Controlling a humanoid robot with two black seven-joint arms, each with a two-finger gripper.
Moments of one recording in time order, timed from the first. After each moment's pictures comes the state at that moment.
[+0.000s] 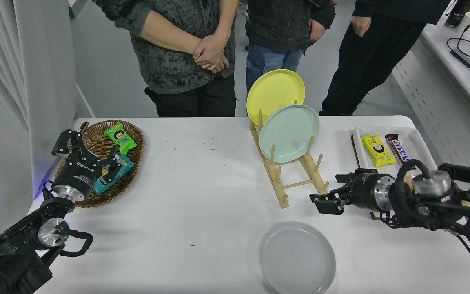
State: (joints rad) left arm -0.49 0.39 -0.87 -0.59 0.16 -0.52 -0.55; right arm 1.08 -0.71 -0.03 1.40 1.32 -0.33 0.03
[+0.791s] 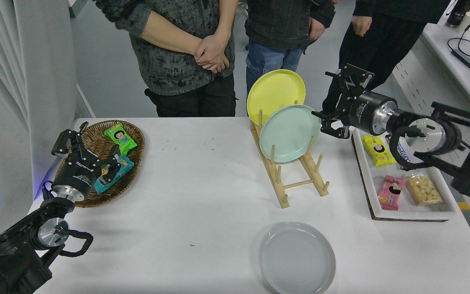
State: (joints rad) left arm -0.49 0.39 -0.87 -0.59 0.16 -0.52 -0.56; right arm 1.13 -0.57 0.17 1.04 0.39 0.06 0.04
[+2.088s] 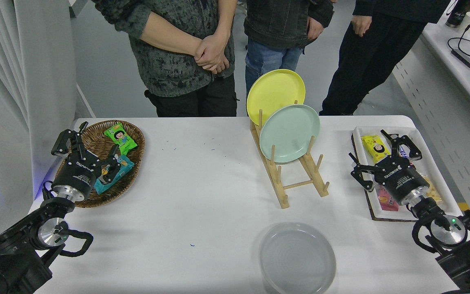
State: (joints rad) left arm -0.49 0.39 -0.87 -0.59 0.16 -0.52 -0.56; right arm 0.58 -0.33 0.83 0.46 0.27 0.69 0.04
